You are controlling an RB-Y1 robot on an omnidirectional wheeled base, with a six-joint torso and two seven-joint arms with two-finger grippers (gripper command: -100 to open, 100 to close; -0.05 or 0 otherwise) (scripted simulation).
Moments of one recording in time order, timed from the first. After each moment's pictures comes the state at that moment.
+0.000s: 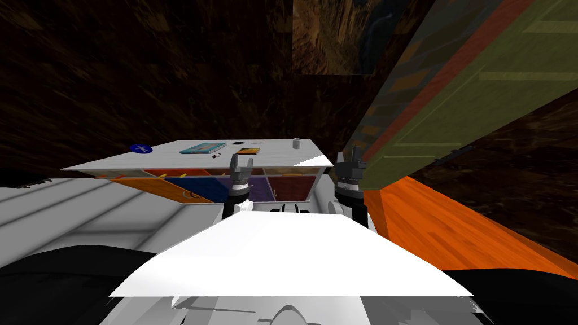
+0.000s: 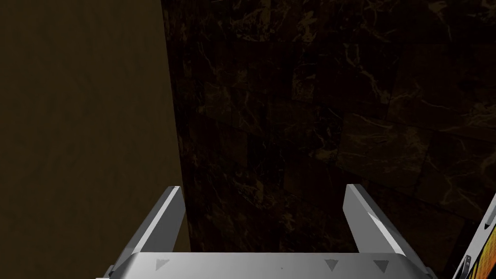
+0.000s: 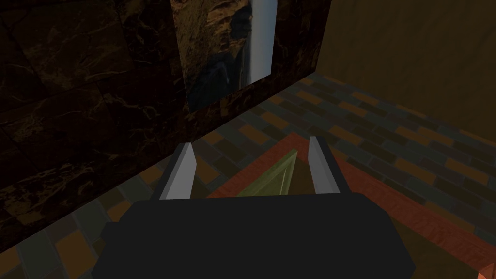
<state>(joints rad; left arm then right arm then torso) 0.45 0.16 -0.04 -2.15 0.09 -0.64 0.09 0.48 0.00 0.05 -2.37 0.05 -0.46 -0.07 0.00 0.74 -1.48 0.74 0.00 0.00</state>
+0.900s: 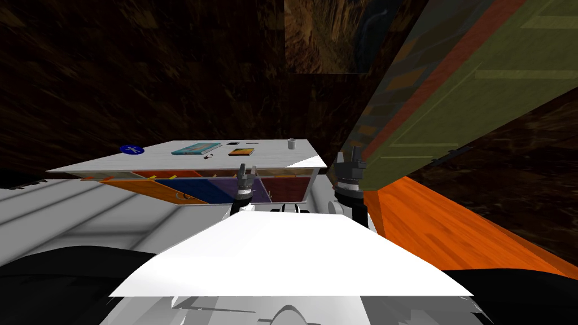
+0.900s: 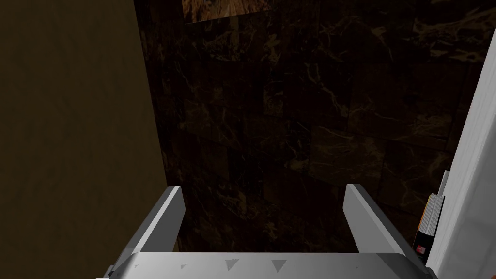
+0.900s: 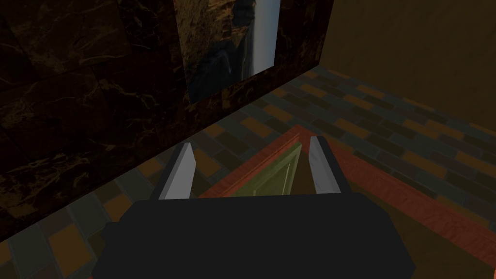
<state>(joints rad) 0.43 0.18 -0.05 -1.90 0.06 -0.81 0.08 0.48 0.00 0.05 -2.37 0.05 -0.46 -0.07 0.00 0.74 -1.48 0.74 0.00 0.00</state>
